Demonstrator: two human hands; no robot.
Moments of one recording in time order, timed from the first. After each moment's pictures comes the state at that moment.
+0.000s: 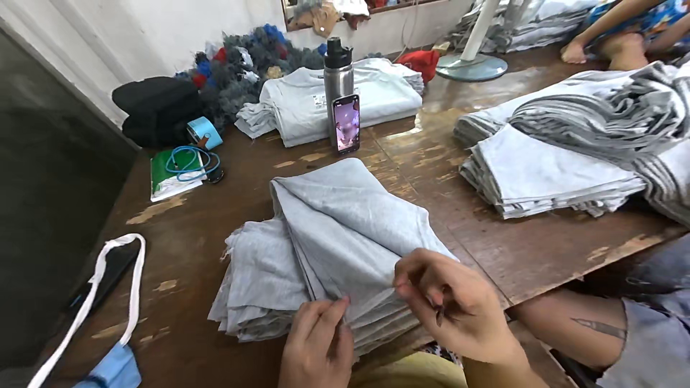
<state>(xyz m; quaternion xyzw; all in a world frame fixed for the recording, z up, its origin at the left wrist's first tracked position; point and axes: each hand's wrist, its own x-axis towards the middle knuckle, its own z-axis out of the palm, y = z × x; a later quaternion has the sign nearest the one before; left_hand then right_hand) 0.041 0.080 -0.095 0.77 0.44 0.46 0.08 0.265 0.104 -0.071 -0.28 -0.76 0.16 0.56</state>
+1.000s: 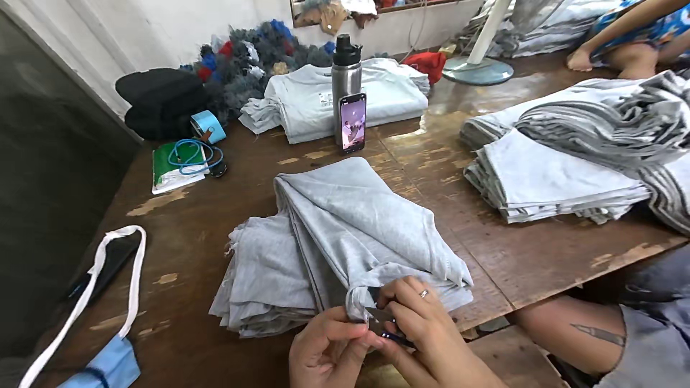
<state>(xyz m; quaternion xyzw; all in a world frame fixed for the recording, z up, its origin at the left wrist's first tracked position) 0.051 0.071 -0.099 0.60 0.28 0.61 0.43 0.236 0.073 -0.110 -0.44 -0.79 0.07 0.42</state>
